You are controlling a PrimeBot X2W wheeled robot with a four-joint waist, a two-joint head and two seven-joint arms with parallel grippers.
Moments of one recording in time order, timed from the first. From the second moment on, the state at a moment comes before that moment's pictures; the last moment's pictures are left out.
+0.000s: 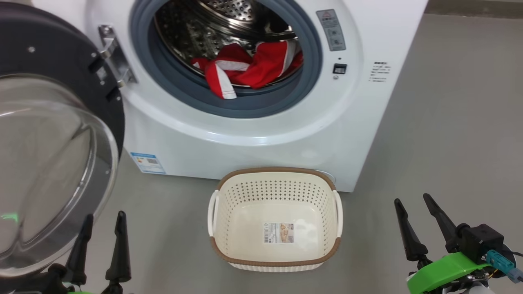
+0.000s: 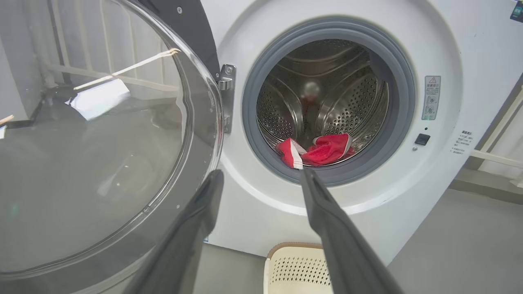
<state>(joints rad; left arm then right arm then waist) -0.02 0.07 0.10 0.14 -0.34 -0.13 -0.26 -0.04 -0.12 0.04 0.29 0.32 0.12 -0.25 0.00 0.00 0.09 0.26</state>
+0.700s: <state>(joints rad) -0.02 0.10 0.04 0.12 -0.39 -0.13 -0.26 -0.04 -0.11 0.01 0.26 0.32 0.12 -0.25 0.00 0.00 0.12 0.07</state>
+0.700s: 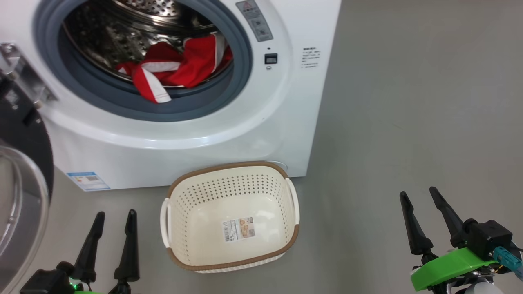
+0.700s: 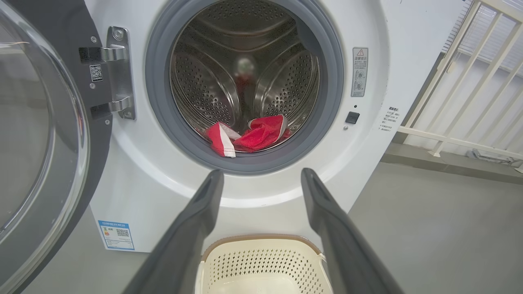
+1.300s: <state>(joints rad) -0.02 0.10 0.04 0.12 -0.39 -0.13 -0.26 -0.05 -0.10 0.01 0.26 0.32 0.12 -0.25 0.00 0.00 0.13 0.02</state>
